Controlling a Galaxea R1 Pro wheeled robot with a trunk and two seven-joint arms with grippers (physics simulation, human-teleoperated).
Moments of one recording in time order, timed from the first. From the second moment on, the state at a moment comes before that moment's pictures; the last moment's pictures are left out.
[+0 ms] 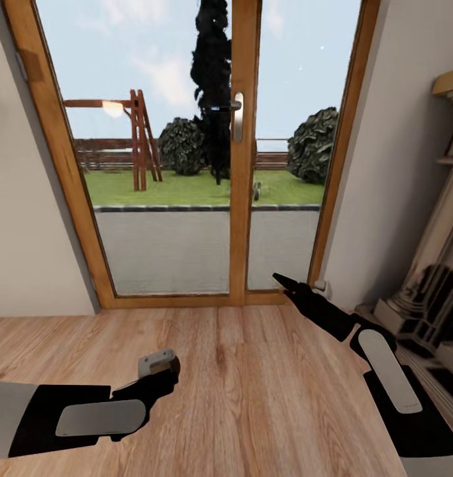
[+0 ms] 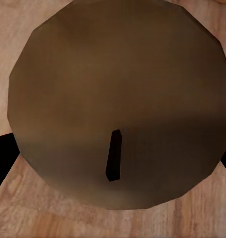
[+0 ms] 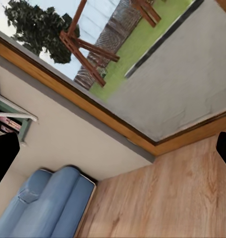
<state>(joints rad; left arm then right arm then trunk) -1.04 0.49 -1.77 -1.58 1.90 -0.37 1.13 -0.48 -0.17 0.09 -1.54 -1.25 0.61 0.00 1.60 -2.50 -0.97</state>
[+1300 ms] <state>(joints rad) -1.01 0.41 -2.23 -1.29 1.93 -0.71 1.02 -0.40 -0.11 0.77 -1.15 -0.46 -0.29 -0.74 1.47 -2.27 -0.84</state>
